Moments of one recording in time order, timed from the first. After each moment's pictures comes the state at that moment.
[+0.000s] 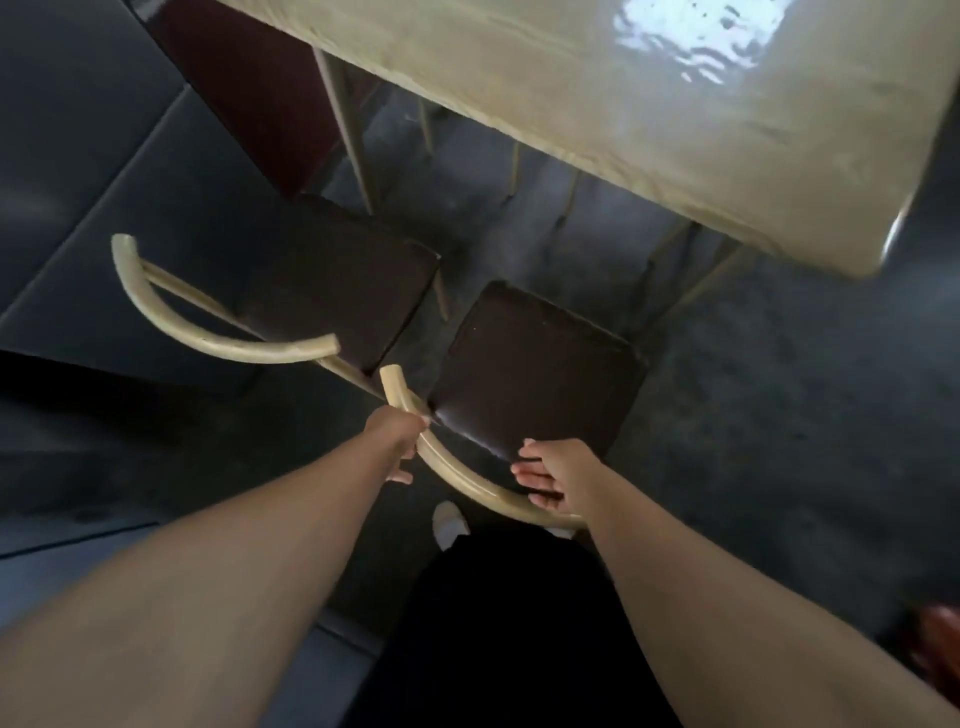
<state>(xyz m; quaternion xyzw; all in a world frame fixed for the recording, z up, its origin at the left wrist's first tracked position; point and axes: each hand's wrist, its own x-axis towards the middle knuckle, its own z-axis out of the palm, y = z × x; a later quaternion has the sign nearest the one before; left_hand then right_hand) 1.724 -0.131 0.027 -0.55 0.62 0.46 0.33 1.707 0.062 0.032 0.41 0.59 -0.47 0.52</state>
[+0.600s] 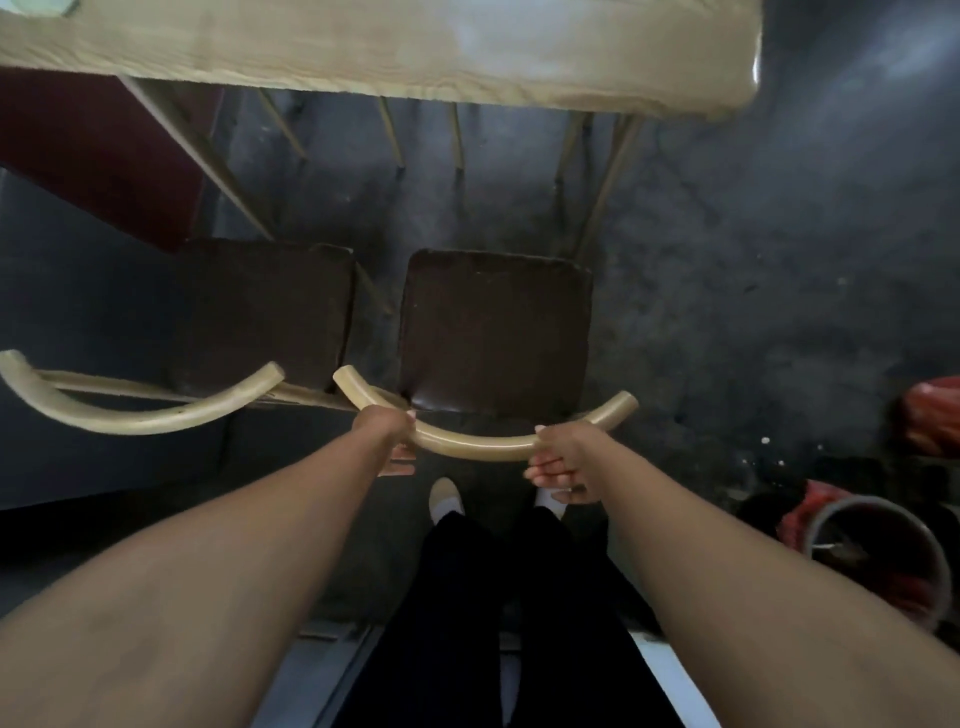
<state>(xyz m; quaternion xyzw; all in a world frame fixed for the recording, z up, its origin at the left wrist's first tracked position) 1.728 -0.126 0.007 -0.46 0.68 0.40 0.41 1.773 0.085 0.015 0.50 0.54 -0.44 0.51</state>
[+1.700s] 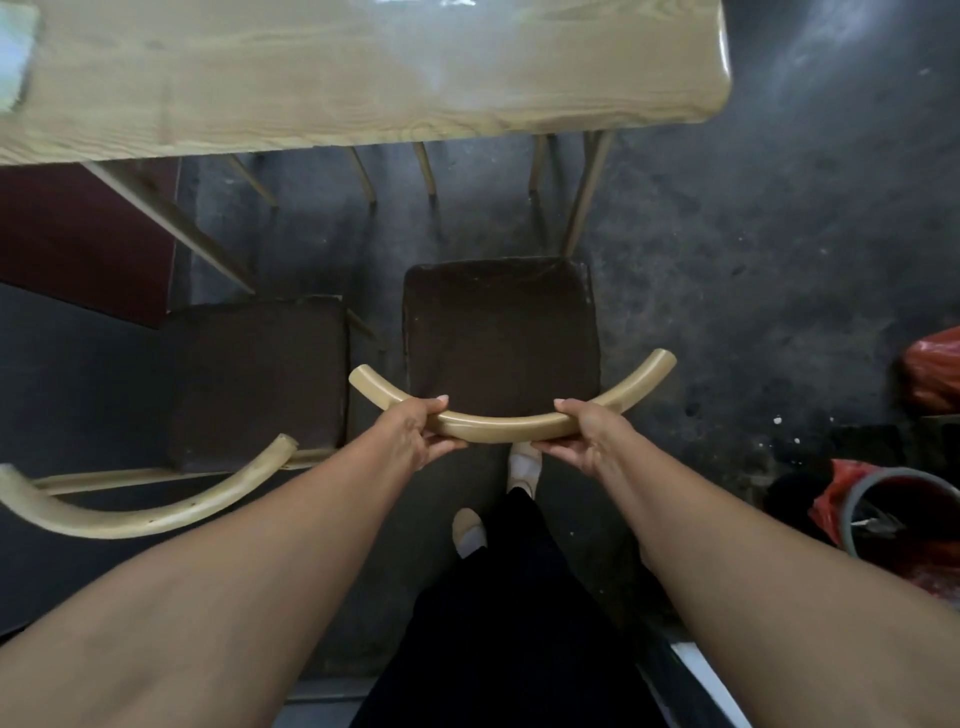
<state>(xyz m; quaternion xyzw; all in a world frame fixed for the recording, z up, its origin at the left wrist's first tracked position) 1.648 -0.109 0.000 -0.53 0.54 0.52 0.39 1.716 0.074 -0.012 0.63 0.36 -0.66 0.20</state>
